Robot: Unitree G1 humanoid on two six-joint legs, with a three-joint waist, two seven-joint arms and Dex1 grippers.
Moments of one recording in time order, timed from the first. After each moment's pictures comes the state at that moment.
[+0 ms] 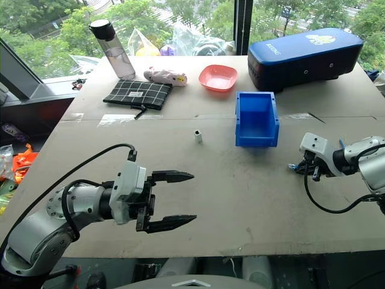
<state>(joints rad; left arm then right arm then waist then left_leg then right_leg) 0.04 0.79 0.02 -0.75 -0.69 0.51 -0.96 -0.46 -1.03 0.23 0.18 0.08 0.46 1.25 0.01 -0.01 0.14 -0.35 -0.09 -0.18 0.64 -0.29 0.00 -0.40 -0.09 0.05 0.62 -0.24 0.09</state>
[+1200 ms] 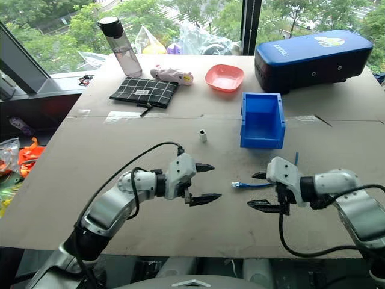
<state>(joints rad) -0.32 0.51 -0.39 -0.20 -0.28 0.38 -0.92 0.08 -0.80 -0.09 -0.52 0.37 0.51 1.13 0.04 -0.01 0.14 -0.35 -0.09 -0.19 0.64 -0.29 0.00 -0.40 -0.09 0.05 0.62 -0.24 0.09</state>
